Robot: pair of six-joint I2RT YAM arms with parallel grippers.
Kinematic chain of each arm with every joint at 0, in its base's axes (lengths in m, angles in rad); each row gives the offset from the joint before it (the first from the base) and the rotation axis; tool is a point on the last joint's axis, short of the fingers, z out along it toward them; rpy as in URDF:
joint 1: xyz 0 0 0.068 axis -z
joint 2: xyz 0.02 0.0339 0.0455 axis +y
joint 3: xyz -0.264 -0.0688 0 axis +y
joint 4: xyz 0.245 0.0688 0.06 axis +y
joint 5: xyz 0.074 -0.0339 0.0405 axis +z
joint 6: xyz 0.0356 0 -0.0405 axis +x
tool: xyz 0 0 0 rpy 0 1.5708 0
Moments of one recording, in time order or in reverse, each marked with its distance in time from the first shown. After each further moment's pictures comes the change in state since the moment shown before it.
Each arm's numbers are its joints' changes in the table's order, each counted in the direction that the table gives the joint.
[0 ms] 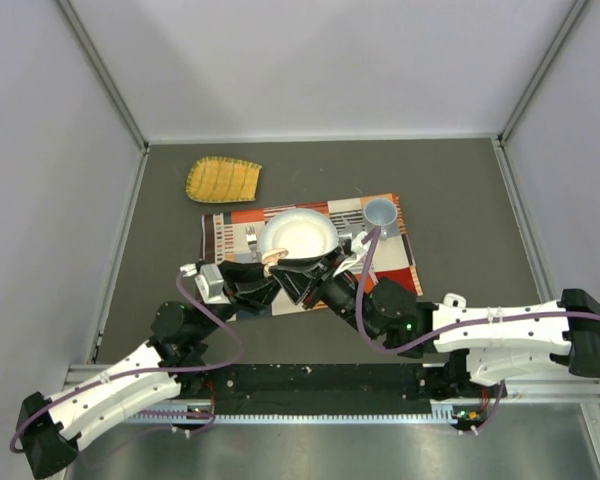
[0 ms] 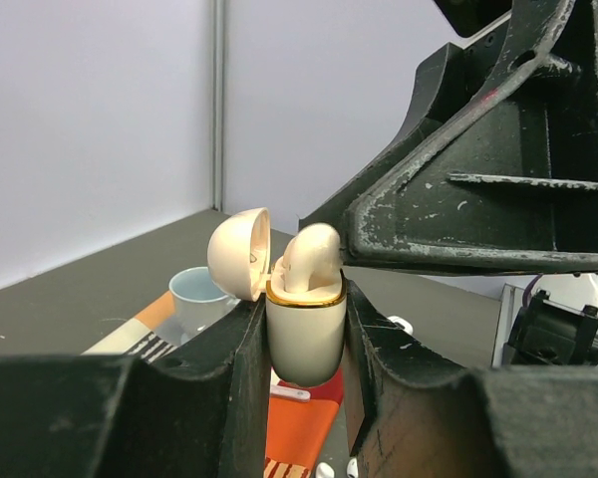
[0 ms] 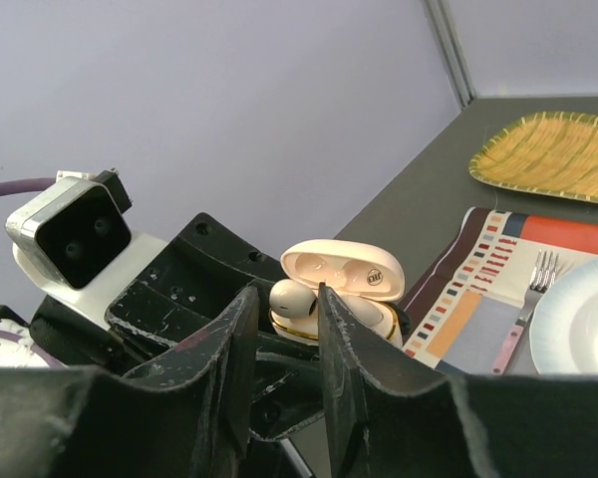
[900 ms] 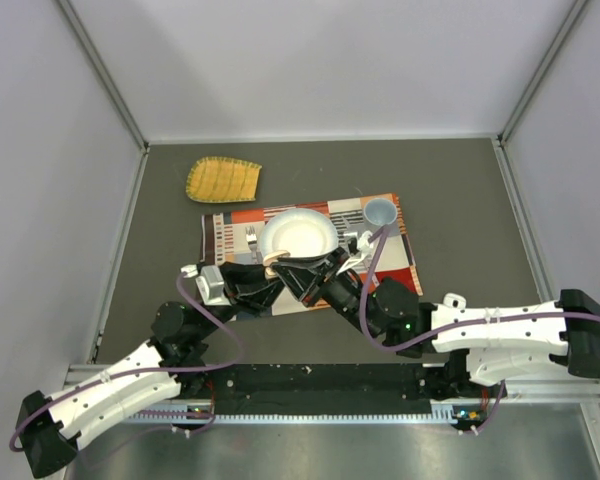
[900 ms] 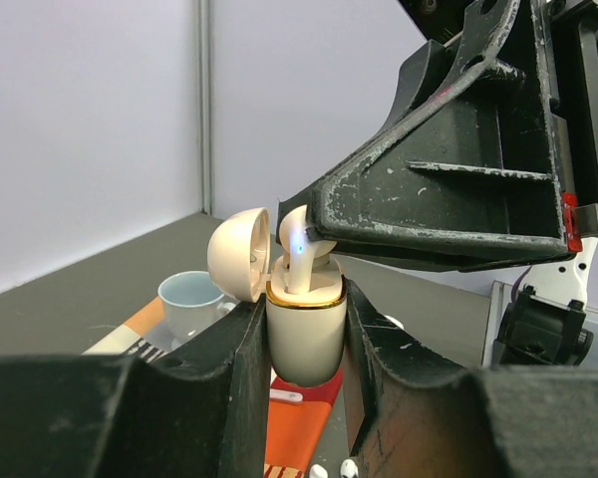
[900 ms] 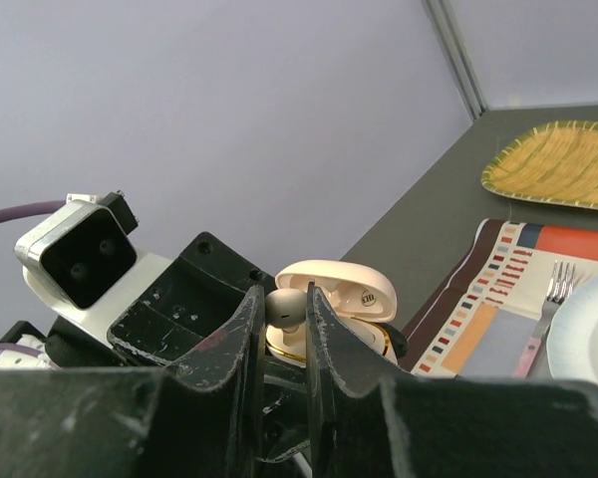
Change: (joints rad) left arm 0.003 0.009 0.000 -0.016 -0.022 0.000; right arm 0.012 0.002 0.035 -0.086 0.015 0.026
